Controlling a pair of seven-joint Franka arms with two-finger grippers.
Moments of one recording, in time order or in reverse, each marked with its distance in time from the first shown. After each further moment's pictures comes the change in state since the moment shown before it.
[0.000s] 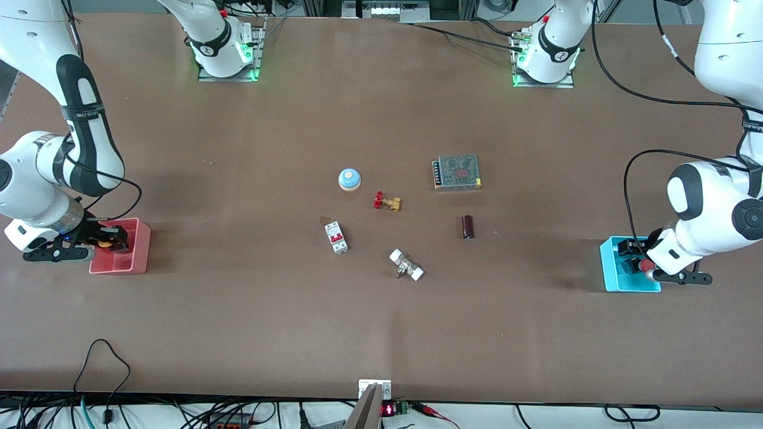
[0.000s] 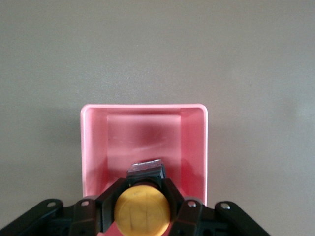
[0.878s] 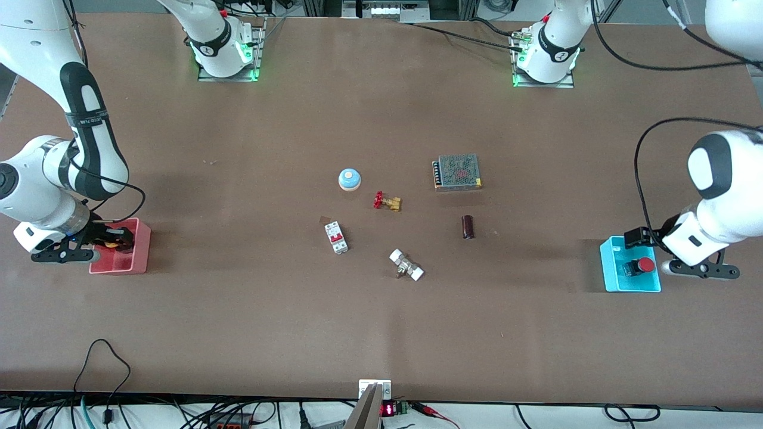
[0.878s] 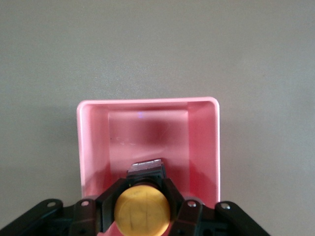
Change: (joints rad) left arm -0.091 -0.230 -0.017 0.030 -0.030 -0.229 -0.065; right arm 0.000 0.027 0.001 0.001 0.038 0.007 0.000
